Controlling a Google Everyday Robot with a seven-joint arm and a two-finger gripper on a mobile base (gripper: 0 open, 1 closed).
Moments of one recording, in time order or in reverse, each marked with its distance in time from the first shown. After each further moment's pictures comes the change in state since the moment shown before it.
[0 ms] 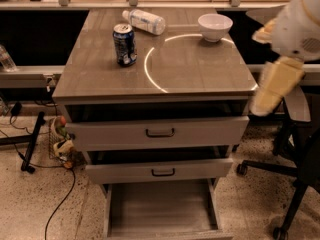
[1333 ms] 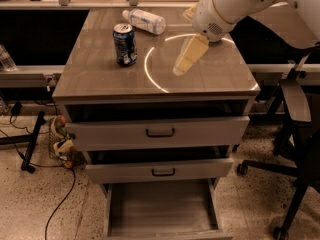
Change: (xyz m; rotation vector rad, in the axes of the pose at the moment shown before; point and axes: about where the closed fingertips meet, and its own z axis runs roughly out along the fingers) arm -0.141 -0.115 0.099 0.064 -0.361 -0.072
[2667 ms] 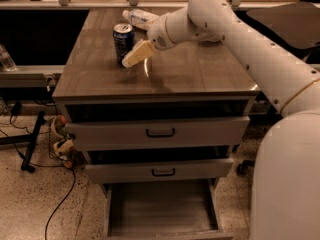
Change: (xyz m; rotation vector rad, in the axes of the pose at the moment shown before) arm -0.067 -0.056 0.155 0.009 -0.363 0.207
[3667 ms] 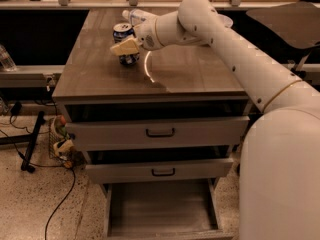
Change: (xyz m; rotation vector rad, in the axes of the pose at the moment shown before) arm -0.026 0.009 0.037 -0.065 -0.120 0.123
